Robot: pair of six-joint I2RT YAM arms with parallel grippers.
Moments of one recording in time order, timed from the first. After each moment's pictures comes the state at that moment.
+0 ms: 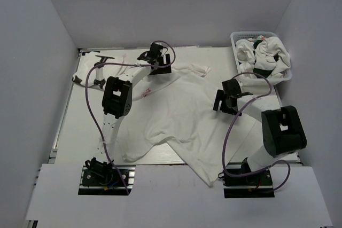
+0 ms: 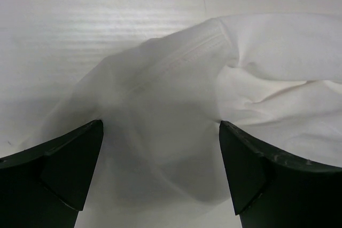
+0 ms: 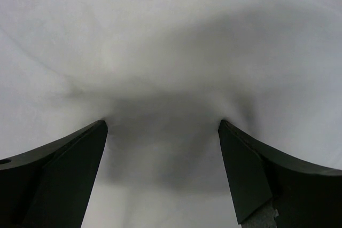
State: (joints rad) left arm -0.41 2.44 2.06 -0.47 -0.10 -0.38; right arm 0.28 1.55 0.80 -0.33 0.21 0.44
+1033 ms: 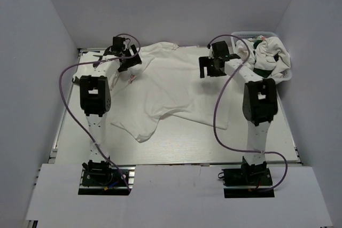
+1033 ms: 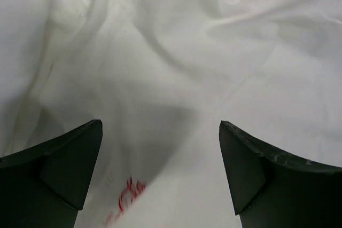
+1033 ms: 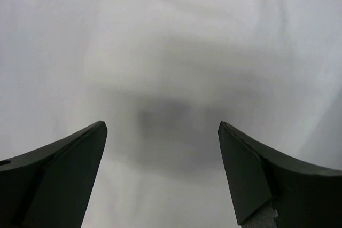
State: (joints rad) left arm -0.09 2.40 2.04 -0.45 0.08 -0.44; right arm 0.27 2.17 1.77 -0.55 -0.05 0.07
